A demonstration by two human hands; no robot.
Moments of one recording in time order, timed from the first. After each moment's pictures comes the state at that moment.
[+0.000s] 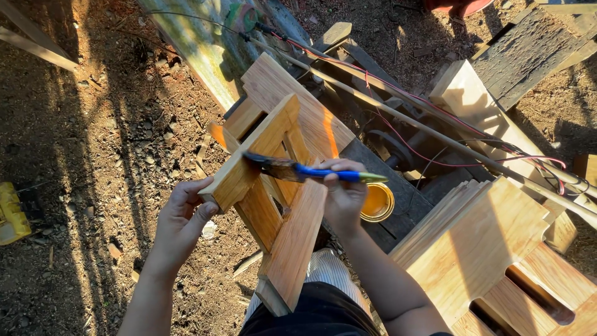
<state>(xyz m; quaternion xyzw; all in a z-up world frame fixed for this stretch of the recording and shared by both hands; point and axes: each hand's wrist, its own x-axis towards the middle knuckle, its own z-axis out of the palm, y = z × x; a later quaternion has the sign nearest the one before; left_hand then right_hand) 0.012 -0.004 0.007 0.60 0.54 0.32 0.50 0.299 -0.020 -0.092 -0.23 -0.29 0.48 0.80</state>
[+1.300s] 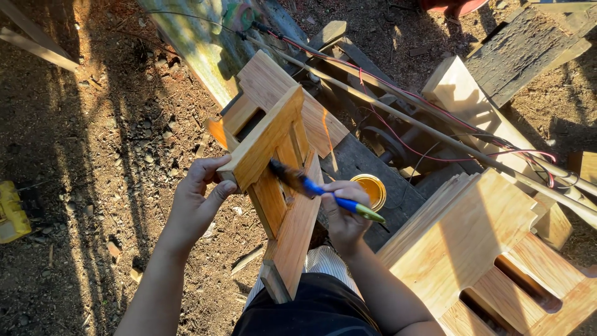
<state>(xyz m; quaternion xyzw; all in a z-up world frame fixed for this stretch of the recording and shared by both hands) 0.060 0.007 0.025 0.67 0.50 0.30 0.45 0.310 -0.074 -0.095 -0.38 -0.45 0.25 0.77</state>
